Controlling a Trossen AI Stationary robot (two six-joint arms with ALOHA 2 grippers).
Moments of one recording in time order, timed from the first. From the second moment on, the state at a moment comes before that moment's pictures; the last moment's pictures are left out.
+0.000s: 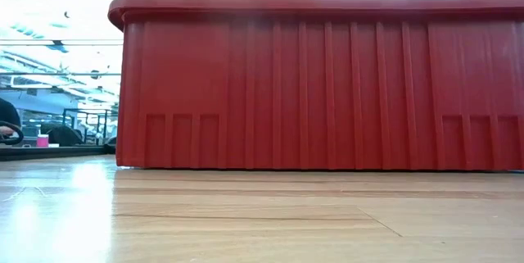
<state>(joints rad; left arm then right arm) 0.04 1.07 1.38 -1.53 0.45 0.03 -0.29 0.04 0.75 -0.47 0.13 0.31</state>
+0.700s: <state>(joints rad) -0.61 0.71 0.63 -0.86 0.37 -0.75 -0.29 0.04 0.75 -0.53 0.13 0.32</state>
